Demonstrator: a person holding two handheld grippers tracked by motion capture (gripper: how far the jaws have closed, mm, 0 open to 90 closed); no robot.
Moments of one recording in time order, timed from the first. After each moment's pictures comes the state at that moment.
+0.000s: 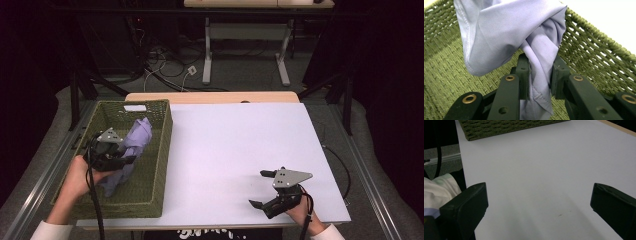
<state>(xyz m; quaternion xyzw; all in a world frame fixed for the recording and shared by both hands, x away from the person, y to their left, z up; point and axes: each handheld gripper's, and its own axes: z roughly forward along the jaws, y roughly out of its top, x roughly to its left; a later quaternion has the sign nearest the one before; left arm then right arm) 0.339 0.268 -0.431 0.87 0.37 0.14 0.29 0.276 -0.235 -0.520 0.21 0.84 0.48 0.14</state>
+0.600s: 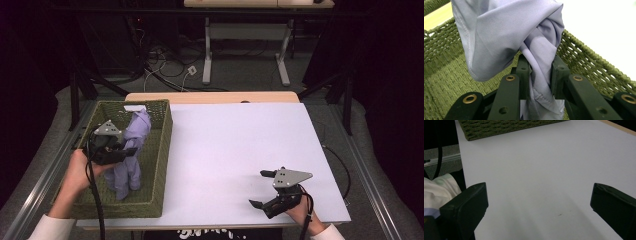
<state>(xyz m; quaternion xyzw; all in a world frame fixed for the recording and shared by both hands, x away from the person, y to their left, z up) 0.347 0.266 -0.416 0.86 0.37 0.16 0.31 0.276 -0.236 -0.520 0.21 0.84 0.48 0.13</state>
